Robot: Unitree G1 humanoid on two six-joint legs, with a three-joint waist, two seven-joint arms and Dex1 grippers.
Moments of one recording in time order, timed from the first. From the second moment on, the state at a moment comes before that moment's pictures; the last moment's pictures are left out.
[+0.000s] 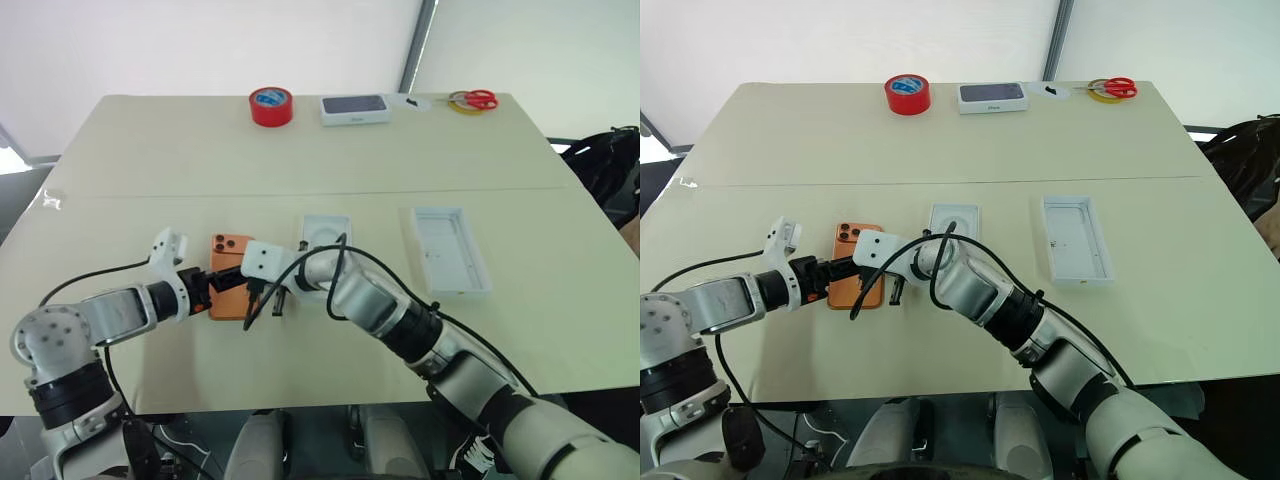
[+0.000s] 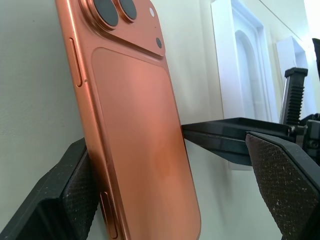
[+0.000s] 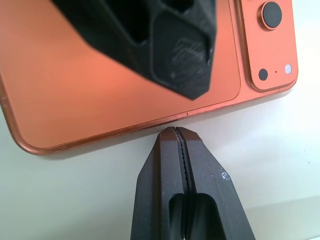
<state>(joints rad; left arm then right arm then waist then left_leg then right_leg) -0.37 0.41 0.63 -0.18 -1.17 1.61 0.03 -0.84 -0.10 0.70 0.12 -0.20 0.78 0.74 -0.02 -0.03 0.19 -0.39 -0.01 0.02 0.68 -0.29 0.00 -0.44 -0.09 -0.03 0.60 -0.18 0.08</state>
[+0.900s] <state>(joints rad) -0.37 0.39 0.70 -0.04 -1.59 1.42 0.36 -0.74 -0.32 0.37 -0.22 0.02 0.70 0.86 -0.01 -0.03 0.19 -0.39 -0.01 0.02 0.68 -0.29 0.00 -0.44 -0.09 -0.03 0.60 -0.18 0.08</state>
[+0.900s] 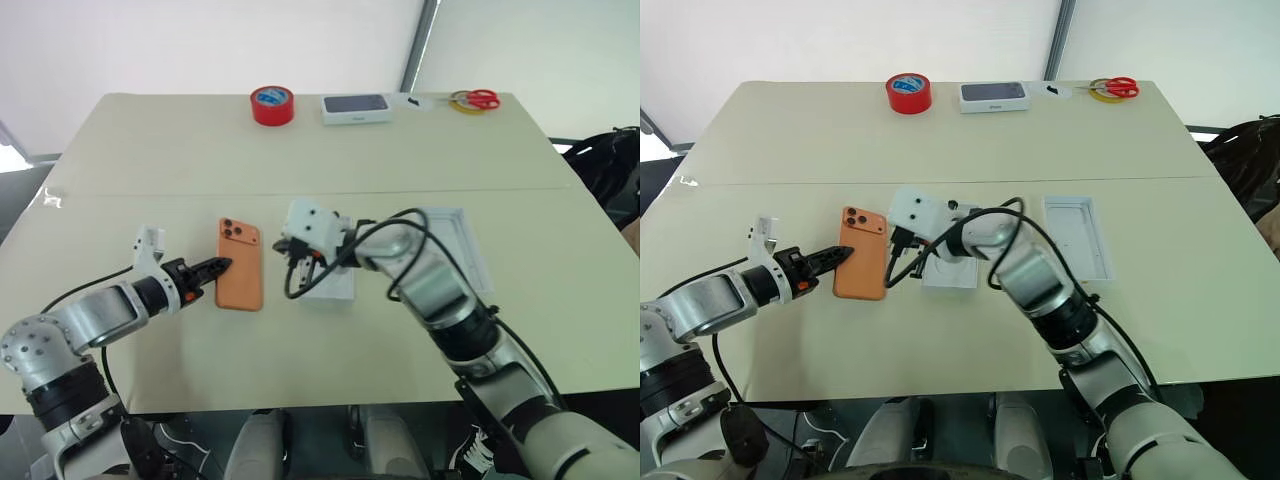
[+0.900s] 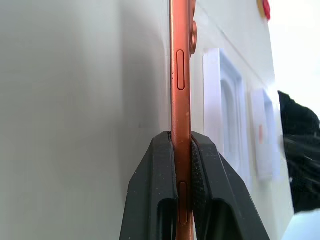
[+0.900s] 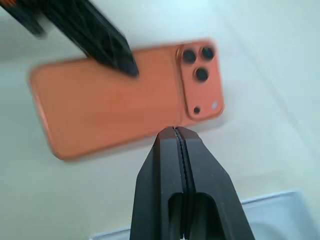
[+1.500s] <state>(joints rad) -0.58 0.27 0.16 0.05 -1.74 1.06 0.49 -0.42 -0.73 -0.08 -0.18 0.26 0.69 0.96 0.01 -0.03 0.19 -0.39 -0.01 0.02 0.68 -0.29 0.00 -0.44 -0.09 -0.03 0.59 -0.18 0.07</state>
